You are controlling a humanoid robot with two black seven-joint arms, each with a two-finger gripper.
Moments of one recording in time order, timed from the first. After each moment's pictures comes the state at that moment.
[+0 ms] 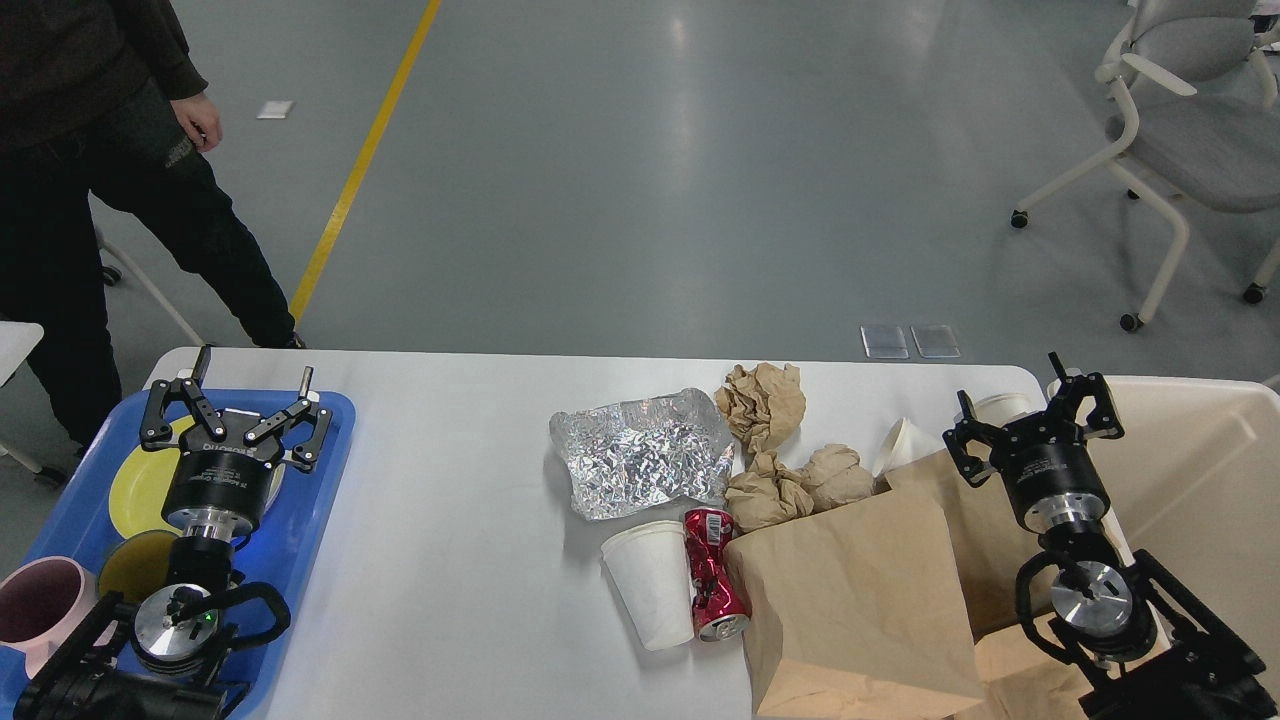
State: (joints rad) left arm -0.28 0.14 -1.48 -0.73 0.02 -0.61 -0.14; right arm 0.25 -0.22 1.23 0.85 -0.16 0.25 0.31
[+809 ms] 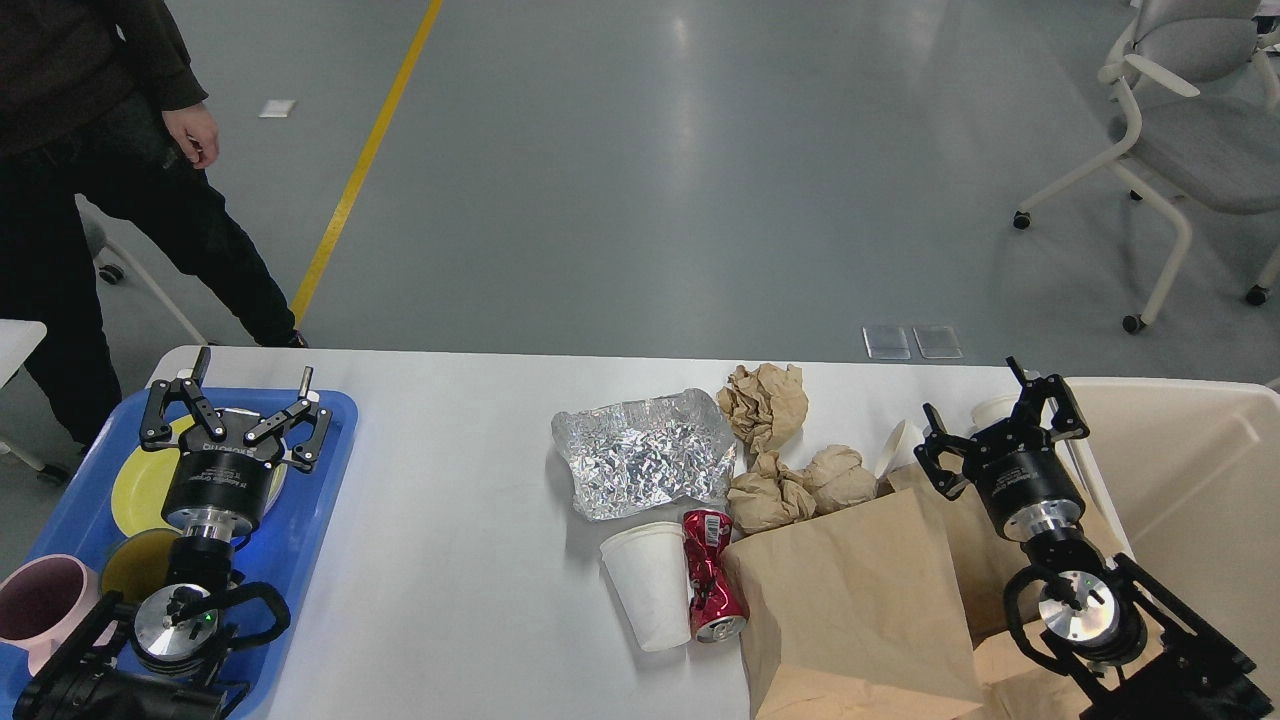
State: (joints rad) left arm -0.28 0.14 -1.48 -0.73 0.02 -0.61 -0.14; right arm 0.26 -0.26 1.10 0.90 -0.15 0.26 0.31
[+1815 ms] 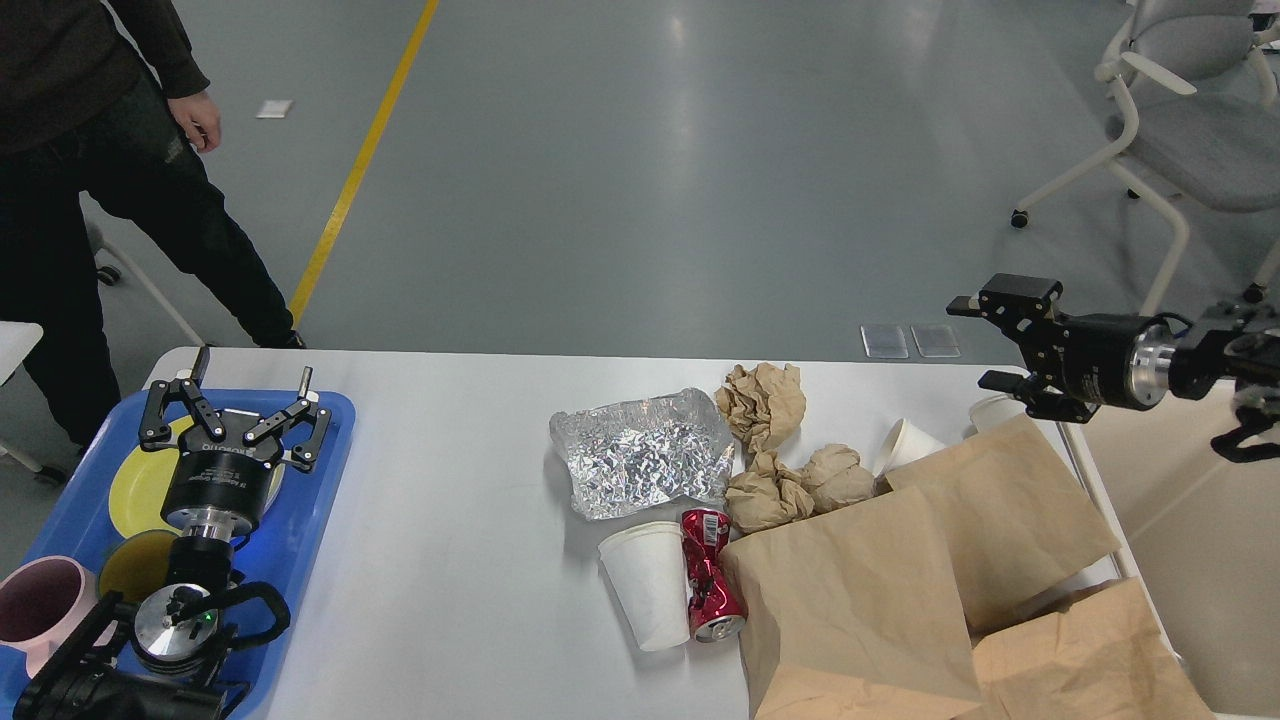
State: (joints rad) left arm -0.28 0.13 -1.48 -0.73 0.01 -0.61 -0.15; right arm 1.26 -0.74 -0.53 0.92 -0.10 0.43 0.31
